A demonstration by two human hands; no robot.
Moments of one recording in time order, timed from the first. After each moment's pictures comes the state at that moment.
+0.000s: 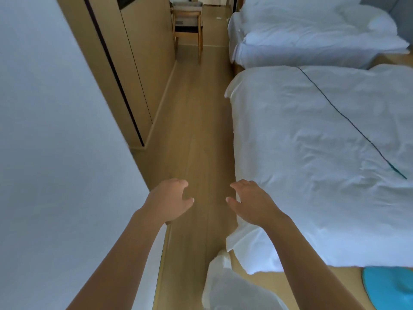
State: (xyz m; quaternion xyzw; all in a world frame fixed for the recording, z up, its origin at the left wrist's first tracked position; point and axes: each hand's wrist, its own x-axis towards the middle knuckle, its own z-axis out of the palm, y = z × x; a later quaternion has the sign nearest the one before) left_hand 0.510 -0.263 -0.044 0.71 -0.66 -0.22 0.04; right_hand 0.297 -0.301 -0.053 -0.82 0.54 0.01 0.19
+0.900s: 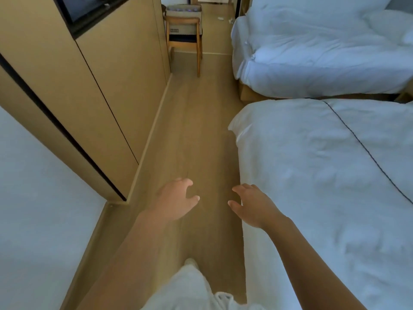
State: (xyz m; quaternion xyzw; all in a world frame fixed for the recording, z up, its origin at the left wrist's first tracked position) left_hand 0.589 -0.793 -0.033 0.72 -0.63 -0.28 0.05; right_hand 0.384 -0.828 -0.059 -0.80 0.56 0.04 0.22
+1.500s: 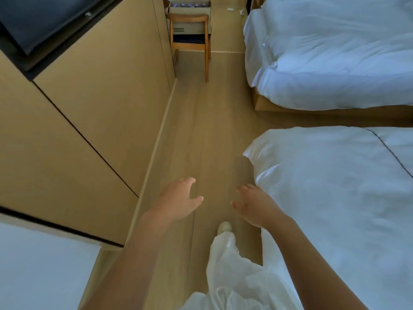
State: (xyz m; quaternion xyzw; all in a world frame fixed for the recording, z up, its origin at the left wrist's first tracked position) left_hand 0.689 -1.122 -0.057 0.73 -0.61 -0.30 0.04; right_hand 0.485 -1.159 -0.077 -0.80 0.55 0.04 0.25
